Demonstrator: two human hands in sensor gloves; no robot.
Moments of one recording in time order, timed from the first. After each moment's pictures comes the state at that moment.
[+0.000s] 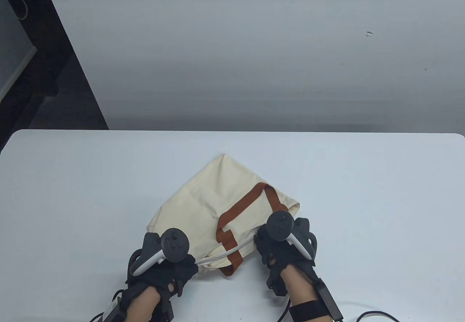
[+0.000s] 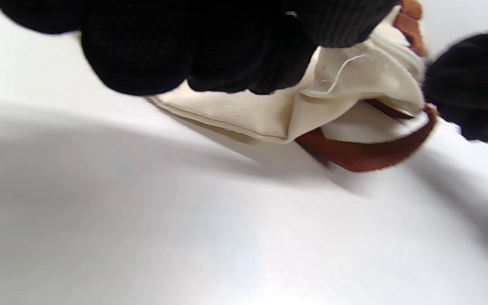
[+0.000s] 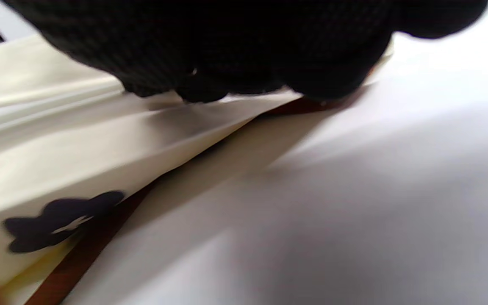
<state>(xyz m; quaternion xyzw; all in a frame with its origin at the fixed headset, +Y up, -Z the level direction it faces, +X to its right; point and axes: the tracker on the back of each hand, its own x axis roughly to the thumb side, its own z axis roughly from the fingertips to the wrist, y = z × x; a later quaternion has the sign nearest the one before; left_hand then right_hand) -0.194 -0.719 -0.306 -0.21 -0.07 0.13 0.97 0.110 -0.735 -0.358 -0.01 0.10 0.97 0.24</state>
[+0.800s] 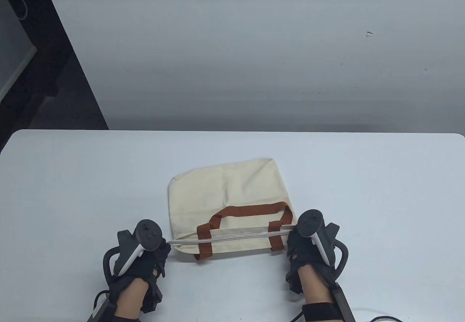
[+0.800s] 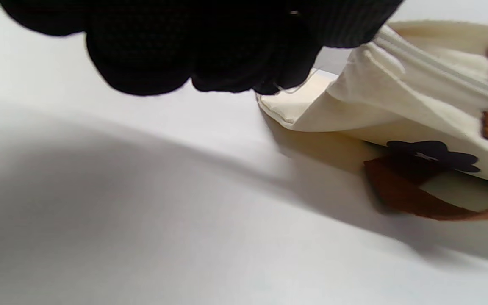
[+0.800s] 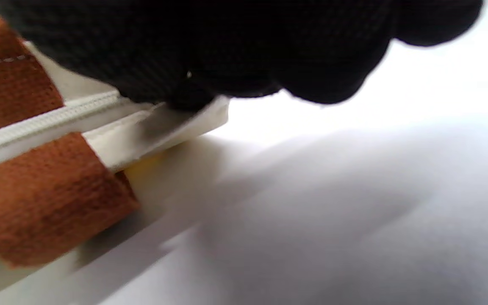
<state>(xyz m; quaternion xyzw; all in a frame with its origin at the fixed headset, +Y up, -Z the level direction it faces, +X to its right) -0.248 -0.724 -0.324 -0.12 0.09 0.12 0.98 0.162 -0.736 -0.352 -0.20 0.06 0.96 0.18</state>
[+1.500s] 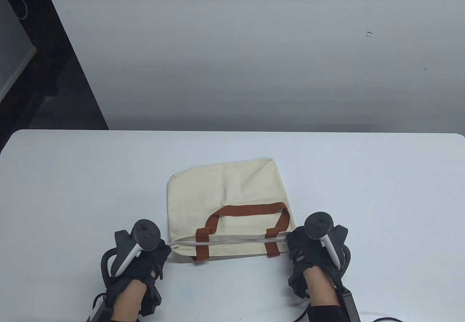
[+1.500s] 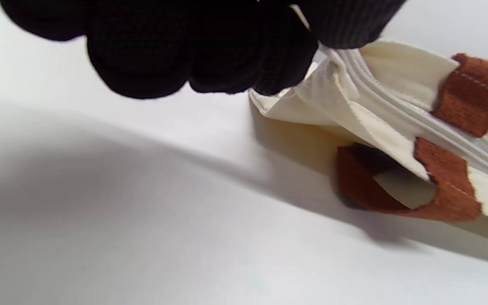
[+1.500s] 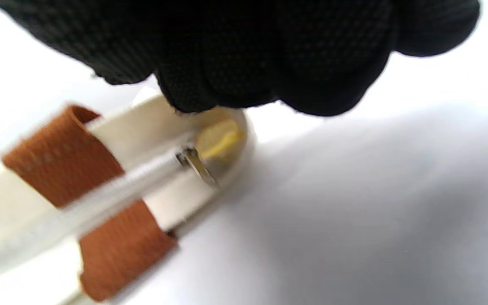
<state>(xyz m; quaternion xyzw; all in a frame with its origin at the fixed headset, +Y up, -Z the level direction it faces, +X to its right) -0.246 -0.717 -0.316 -0.17 0.09 0.12 0.97 0.181 -0.741 -0.347 -0.16 0.09 0.94 0.28</state>
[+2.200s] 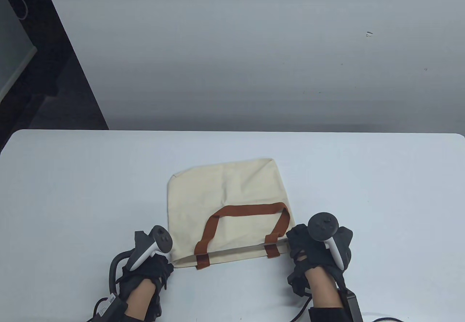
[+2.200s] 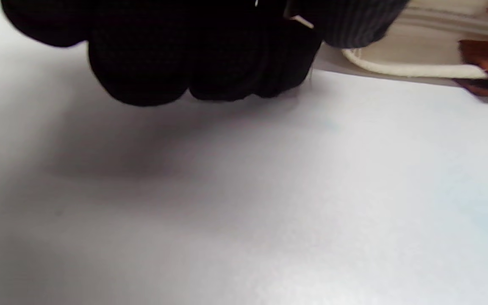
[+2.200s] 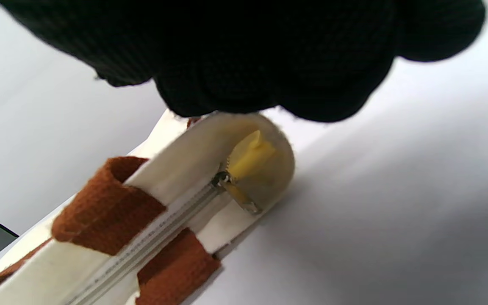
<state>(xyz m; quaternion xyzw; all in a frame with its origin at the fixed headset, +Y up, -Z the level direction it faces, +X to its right) -0.236 -0.761 -0.323 -0.31 0.11 0.04 0.94 0.181 -0.738 -0.346 -0.14 0.07 0.94 0.31</state>
